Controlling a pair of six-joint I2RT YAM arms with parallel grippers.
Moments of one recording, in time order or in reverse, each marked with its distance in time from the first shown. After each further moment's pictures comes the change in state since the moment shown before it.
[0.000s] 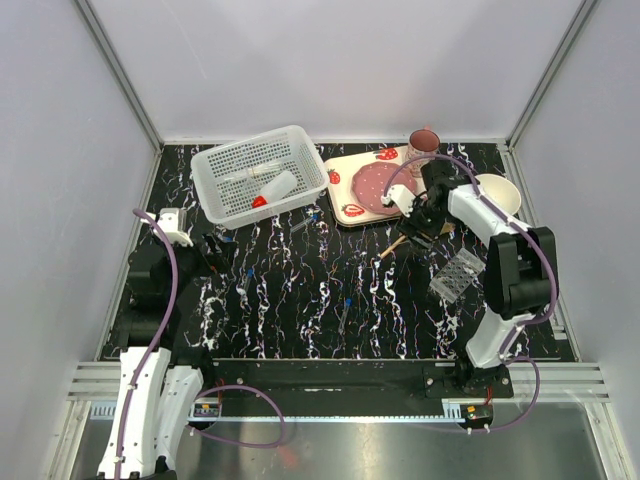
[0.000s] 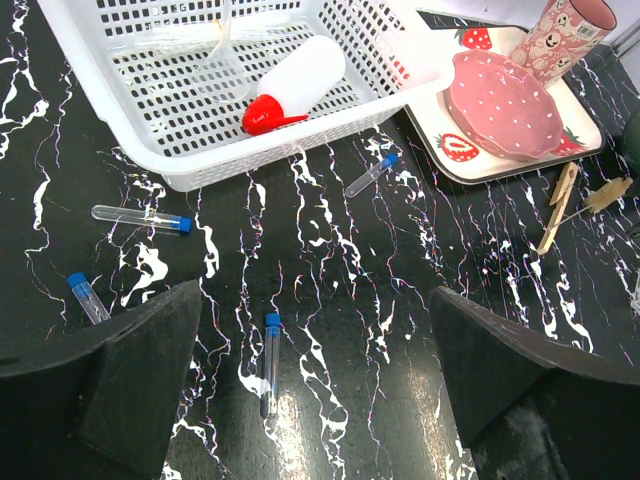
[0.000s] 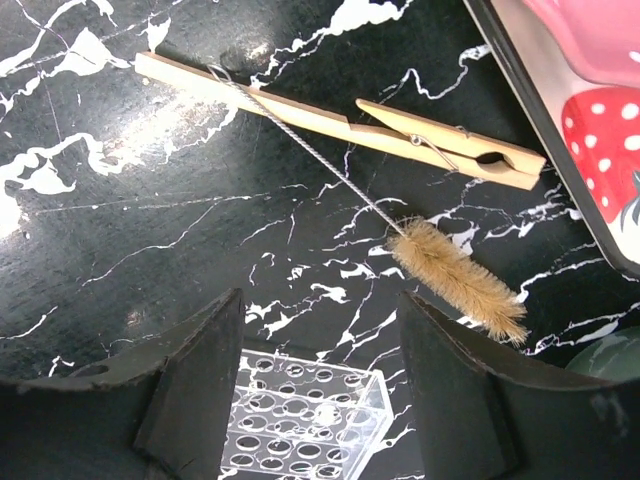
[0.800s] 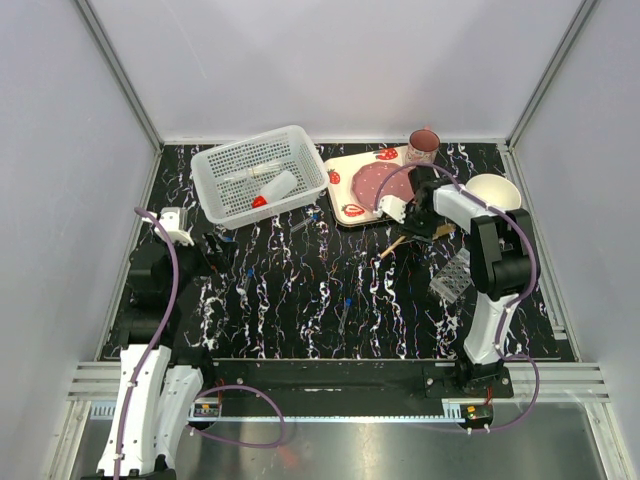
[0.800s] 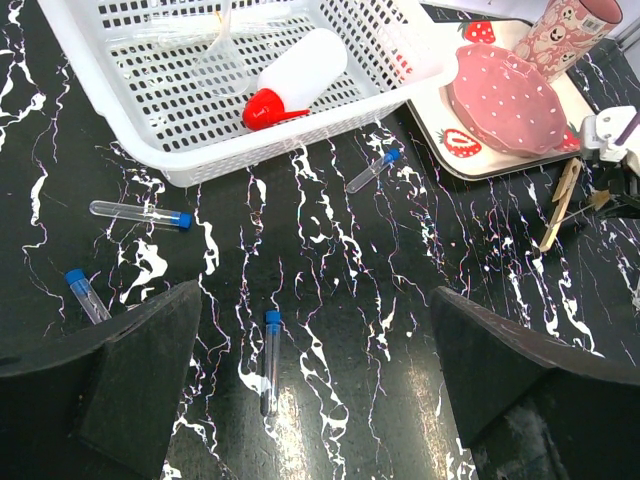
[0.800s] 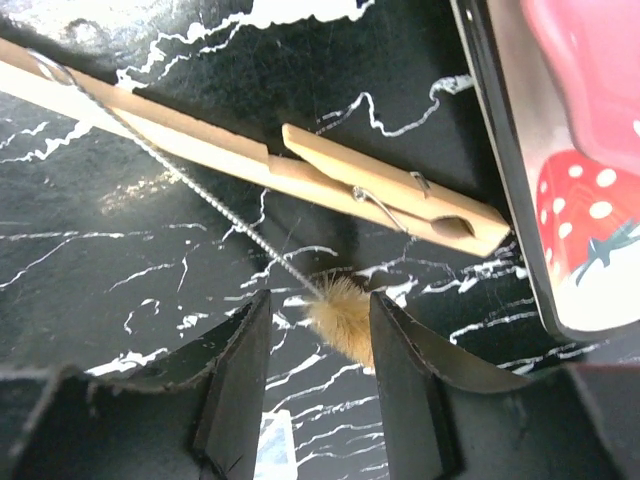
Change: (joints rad) left arm -0.001 0.015 0.000 0.000 0.000 0.000; right arm 0.034 0.160 0.024 0.106 0.176 -0.178
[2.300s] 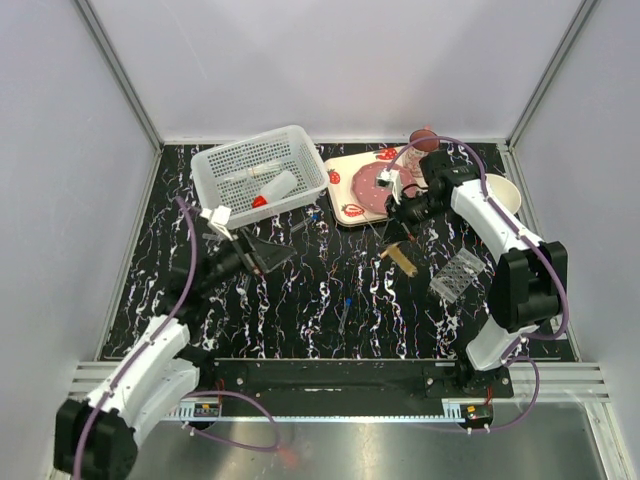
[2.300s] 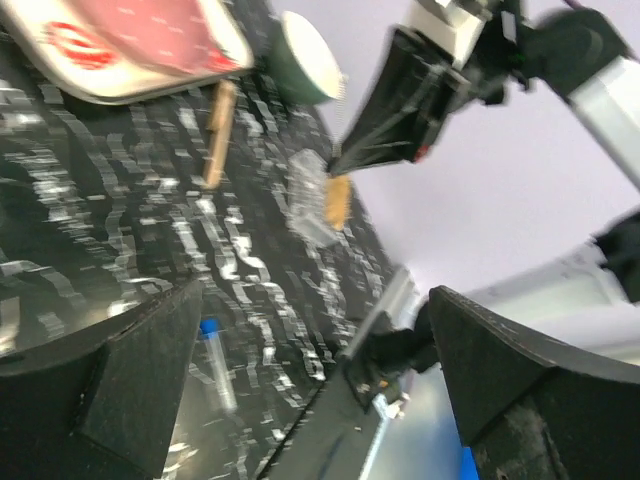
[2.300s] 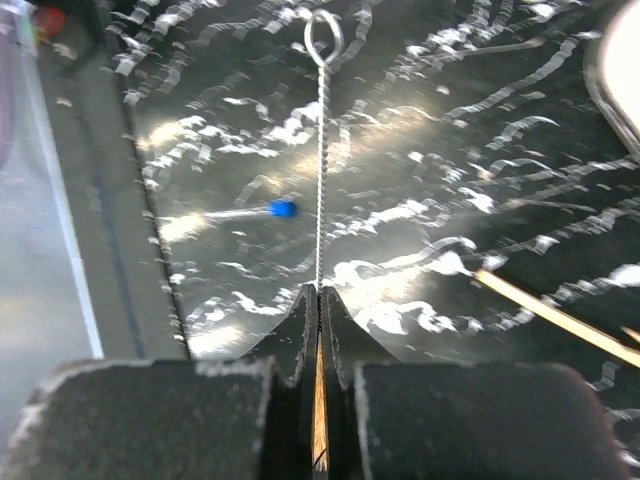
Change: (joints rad) left arm -0.247 0.216 -0.227 0.656 0.337 -0.636; right arm 0.018 -0.242 0.070 -0.284 -0.792 0.340
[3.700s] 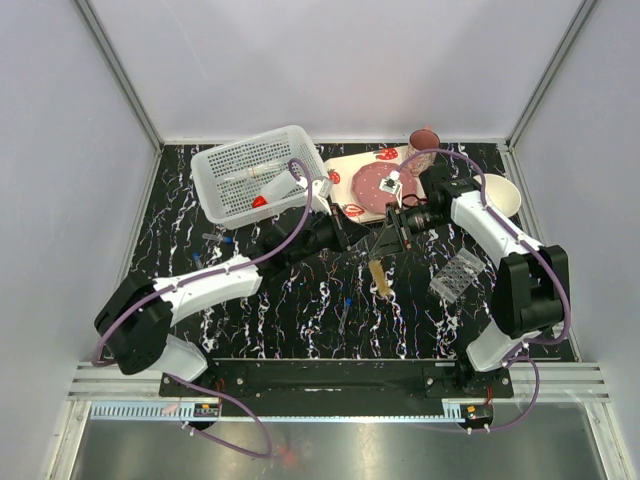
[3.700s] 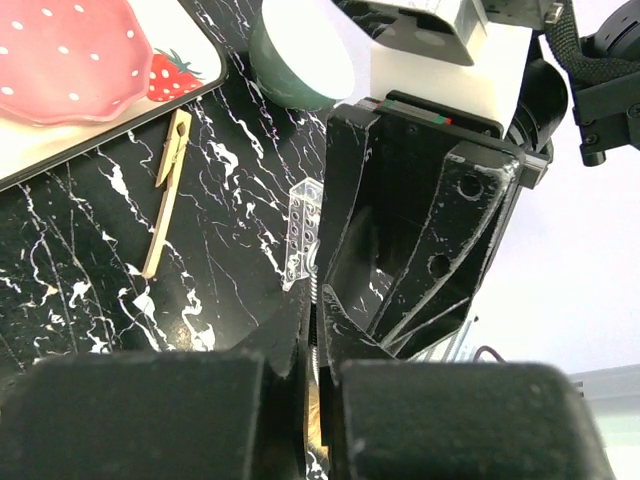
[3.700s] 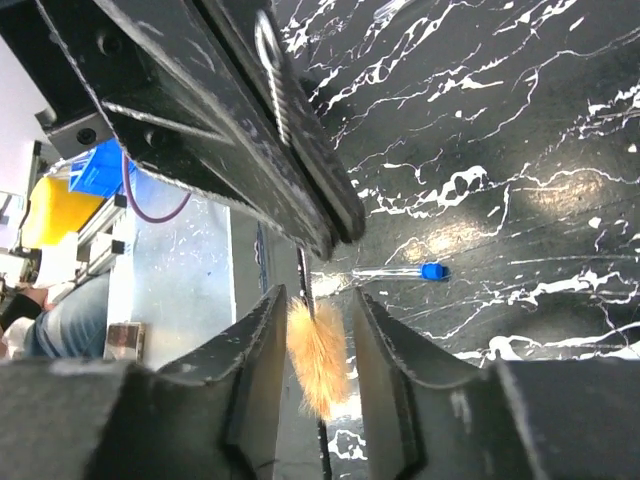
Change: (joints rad) left arm -0.614 0.721 0.493 0.166 -0.531 0.107; right arm 0.003 -0.032 -0.137 0.040 -0.403 0.192
